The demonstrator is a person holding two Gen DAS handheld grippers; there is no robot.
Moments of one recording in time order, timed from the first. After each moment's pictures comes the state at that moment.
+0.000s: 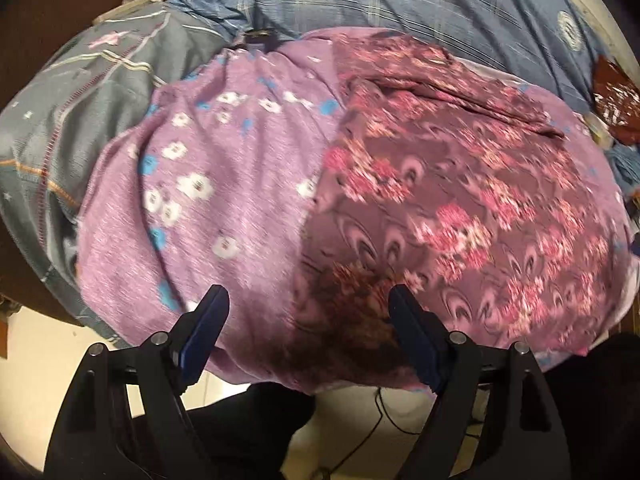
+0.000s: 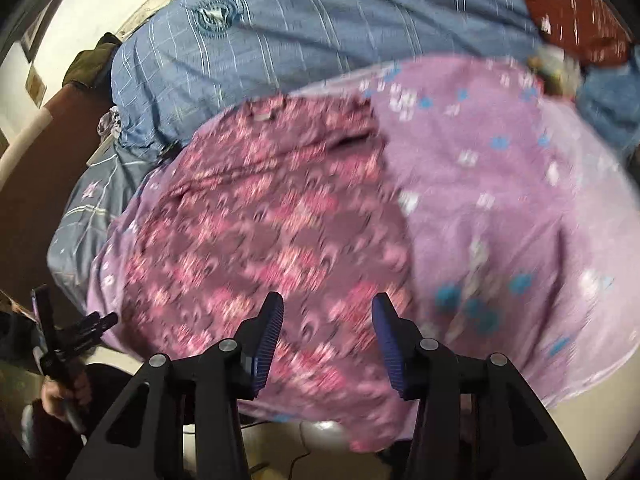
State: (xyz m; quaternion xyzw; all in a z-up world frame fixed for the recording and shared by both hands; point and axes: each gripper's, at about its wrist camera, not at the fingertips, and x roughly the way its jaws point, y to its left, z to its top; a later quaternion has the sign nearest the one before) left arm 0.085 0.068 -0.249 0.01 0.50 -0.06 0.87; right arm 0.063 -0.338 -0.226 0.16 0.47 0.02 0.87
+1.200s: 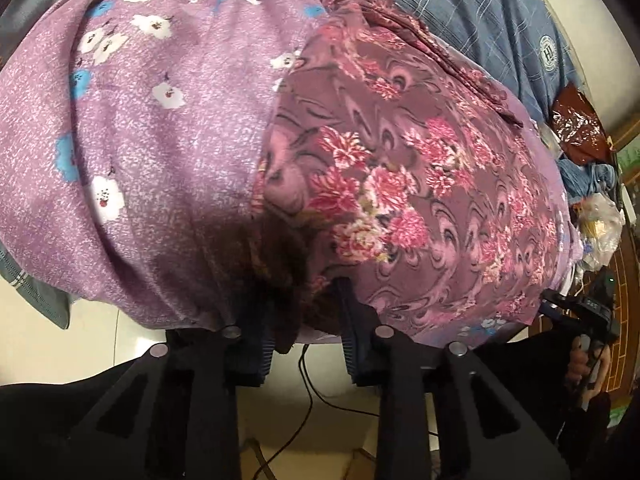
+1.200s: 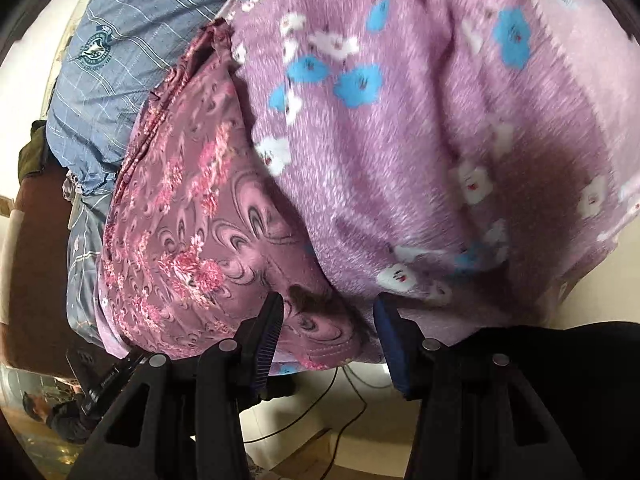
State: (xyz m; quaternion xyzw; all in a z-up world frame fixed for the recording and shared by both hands) left arm 0.063 0.088 -0.312 -0.13 0.55 -0.17 0.81; right arm -0.018 -0.409 -0.355 0.35 0.52 -0.02 0.78
